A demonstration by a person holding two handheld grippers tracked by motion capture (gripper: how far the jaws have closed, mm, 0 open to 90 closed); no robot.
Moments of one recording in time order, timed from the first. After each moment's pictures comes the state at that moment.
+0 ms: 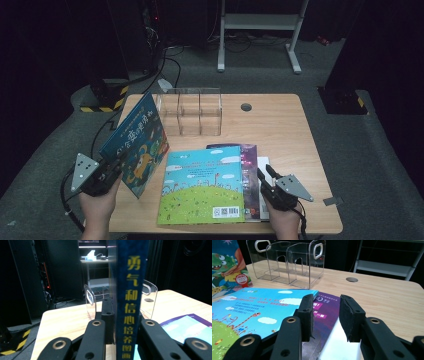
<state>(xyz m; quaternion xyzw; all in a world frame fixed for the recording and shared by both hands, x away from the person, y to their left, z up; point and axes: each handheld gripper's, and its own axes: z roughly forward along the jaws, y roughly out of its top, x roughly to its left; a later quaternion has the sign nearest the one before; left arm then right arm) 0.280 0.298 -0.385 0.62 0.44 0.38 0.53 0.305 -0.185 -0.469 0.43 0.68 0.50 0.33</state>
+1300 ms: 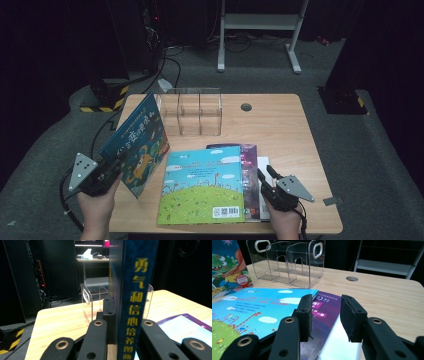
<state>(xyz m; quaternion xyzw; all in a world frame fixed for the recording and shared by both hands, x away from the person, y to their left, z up) 0.279 0.299 -0.384 0.62 0.44 0.37 0.54 0.303 -0.187 -0.469 0.43 0.68 0.50 0.33</state>
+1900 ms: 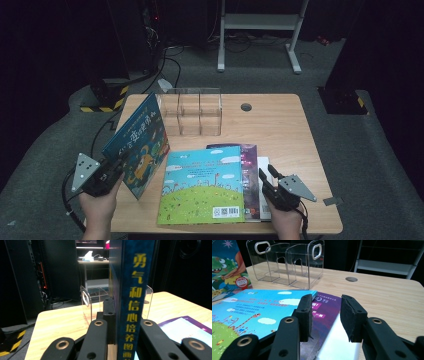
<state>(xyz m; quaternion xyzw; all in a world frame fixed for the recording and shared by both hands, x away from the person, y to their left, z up) 0.278 0.292 -0.382 0.61 0.44 0.38 0.53 0.304 -0.191 -0.468 0.43 0.67 0.50 0.32</state>
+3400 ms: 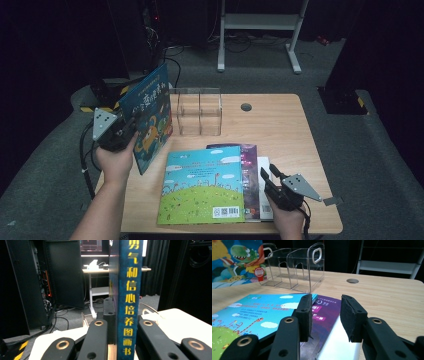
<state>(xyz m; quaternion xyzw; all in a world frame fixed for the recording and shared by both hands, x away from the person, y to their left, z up) 0.373 0.262 -0.327 0.60 0.45 0.40 0.53 0.304 -0.198 -0.465 0.44 0.67 0.52 0.31</state>
